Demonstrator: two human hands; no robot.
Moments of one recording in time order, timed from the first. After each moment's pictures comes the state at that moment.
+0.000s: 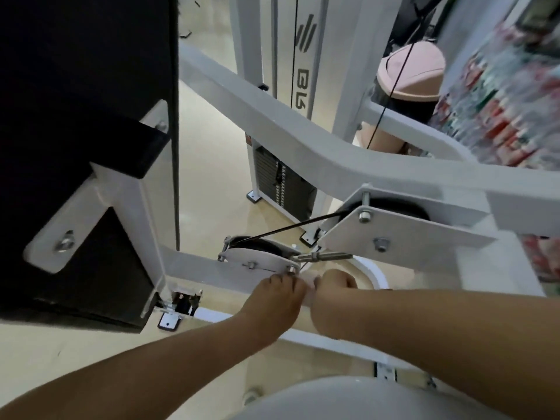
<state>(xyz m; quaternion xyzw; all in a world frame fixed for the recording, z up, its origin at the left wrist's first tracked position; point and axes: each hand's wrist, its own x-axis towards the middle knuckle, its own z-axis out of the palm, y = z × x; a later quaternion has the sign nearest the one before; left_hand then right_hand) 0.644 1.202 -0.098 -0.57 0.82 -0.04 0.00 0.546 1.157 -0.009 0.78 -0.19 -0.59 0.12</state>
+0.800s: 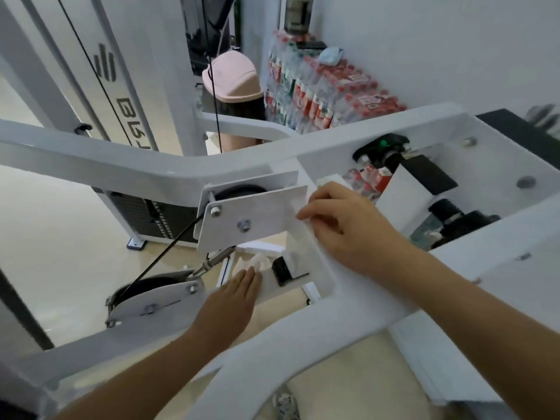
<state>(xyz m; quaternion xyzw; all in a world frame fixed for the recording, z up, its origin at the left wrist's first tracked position) 0.609 1.169 -0.135 -0.36 0.93 0.01 -0.04 0.382 1.198 0.103 0.75 -0.60 0.24 -0.12</state>
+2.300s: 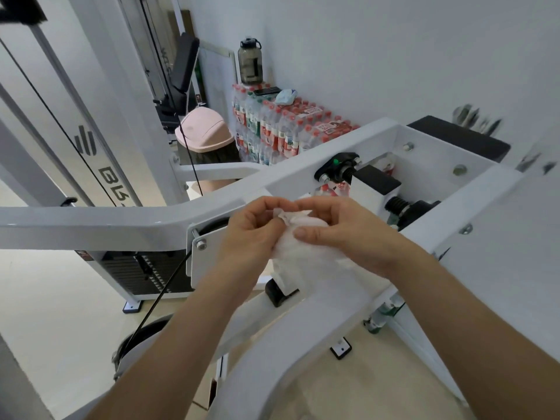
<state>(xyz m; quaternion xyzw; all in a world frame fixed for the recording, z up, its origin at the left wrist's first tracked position) 0.532 1.185 0.128 -0.33 0.58 0.64 -0.39 0.372 1.240 0.140 0.53 -0.57 0.42 -0.47</state>
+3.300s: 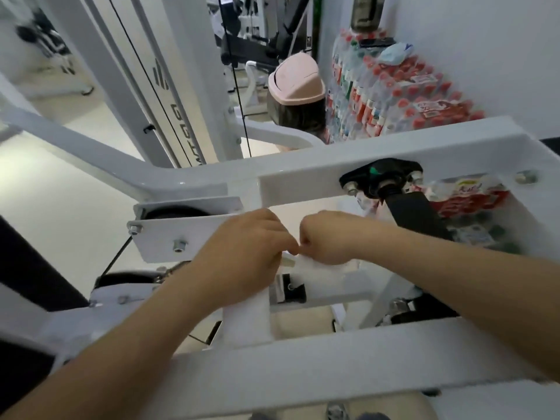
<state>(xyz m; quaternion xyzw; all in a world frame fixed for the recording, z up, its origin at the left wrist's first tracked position) 0.449 1.150 0.102 -0.43 0.90 0.04 -0.10 0.288 1.096 0.078 0.83 -0.50 -0.14 -0.20</state>
